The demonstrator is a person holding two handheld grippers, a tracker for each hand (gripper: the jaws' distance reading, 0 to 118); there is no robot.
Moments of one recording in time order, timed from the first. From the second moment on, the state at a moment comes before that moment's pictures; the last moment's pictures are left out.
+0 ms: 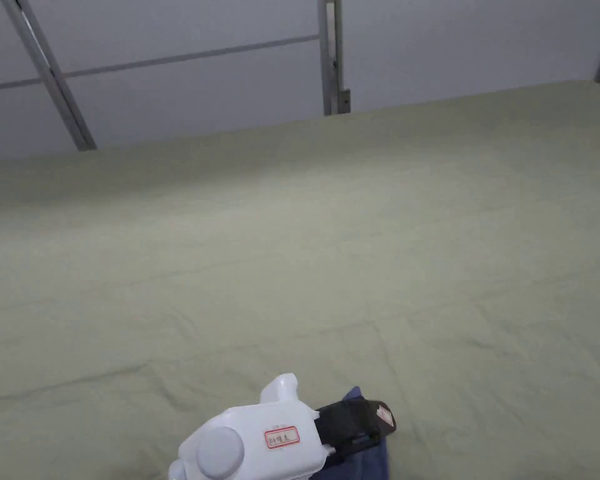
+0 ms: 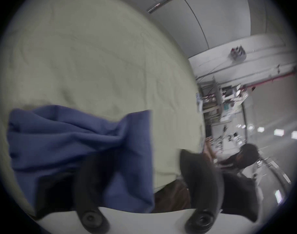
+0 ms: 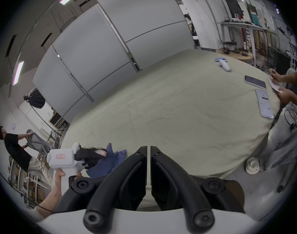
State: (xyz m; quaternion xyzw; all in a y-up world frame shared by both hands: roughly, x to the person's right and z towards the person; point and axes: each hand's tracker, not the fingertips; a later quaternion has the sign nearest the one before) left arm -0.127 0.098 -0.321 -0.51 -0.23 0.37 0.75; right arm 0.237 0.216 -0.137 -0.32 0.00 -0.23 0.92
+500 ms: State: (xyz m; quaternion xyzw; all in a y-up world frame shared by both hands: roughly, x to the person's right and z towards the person) left arm -0.096 0.114 -0.261 -0.46 -0.29 0.07 0.83; right arm 0.232 0.193 -0.145 -0.34 0.00 -0.26 0.90
